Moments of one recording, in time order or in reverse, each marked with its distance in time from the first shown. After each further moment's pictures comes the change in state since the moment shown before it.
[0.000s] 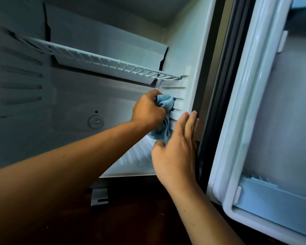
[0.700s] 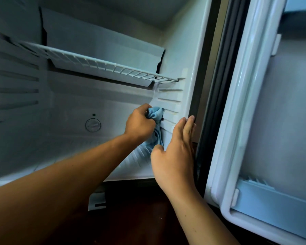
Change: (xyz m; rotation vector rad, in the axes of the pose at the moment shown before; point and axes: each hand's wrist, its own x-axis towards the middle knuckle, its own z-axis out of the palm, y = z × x) left_hand -0.001 -0.038 0.010 0.008 -0.004 -0.088; right_hand -0.003 0.002 -0.002 0.086 -0.043 0.046
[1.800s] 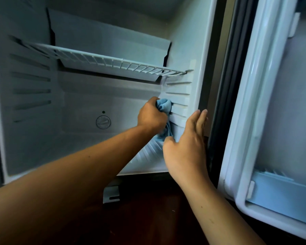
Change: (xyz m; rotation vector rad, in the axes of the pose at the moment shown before) left_hand -0.001 0.015 0.002 0.051 0.002 -0.019; right_hand 0.003 -0.003 -0.004 0.051 0.004 0.038
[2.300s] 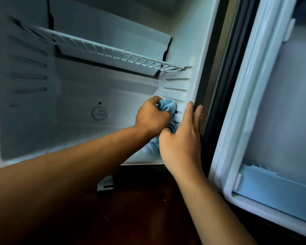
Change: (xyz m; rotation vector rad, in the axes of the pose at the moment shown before) left_hand -0.038 0.015 -0.010 -0.135 -0.080 -0.041; right_hand -0.005 -0.009 -0.009 0.055 -0.016 0.012
